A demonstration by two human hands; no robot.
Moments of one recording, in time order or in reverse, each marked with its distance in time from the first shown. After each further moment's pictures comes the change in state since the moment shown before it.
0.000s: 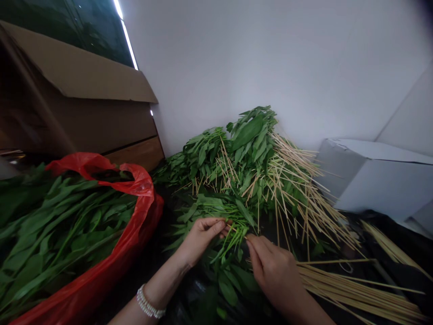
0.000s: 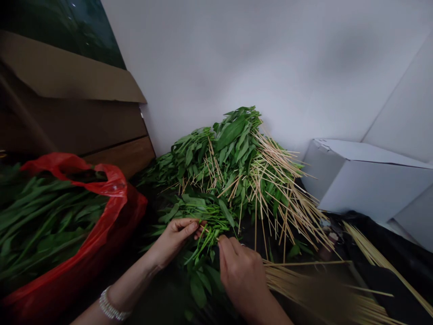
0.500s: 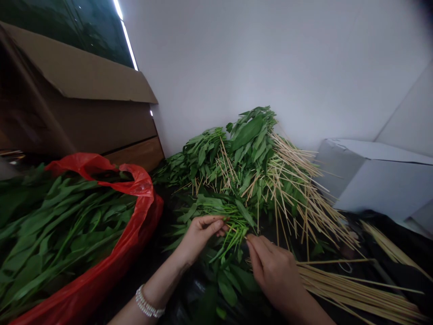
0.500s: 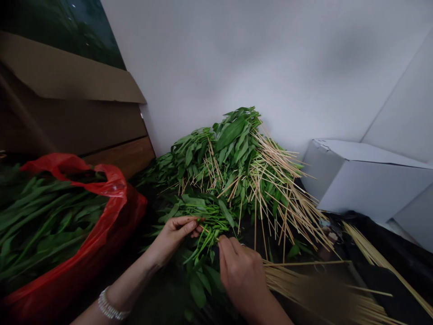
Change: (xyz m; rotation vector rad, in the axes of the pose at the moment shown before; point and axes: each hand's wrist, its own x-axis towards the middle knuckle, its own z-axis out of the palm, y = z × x) left_hand 0.001 0.007 -0.001 0.064 0.079 0.006; right_hand 0.002 -0.001 -0.001 -0.014 0.005 -0.007
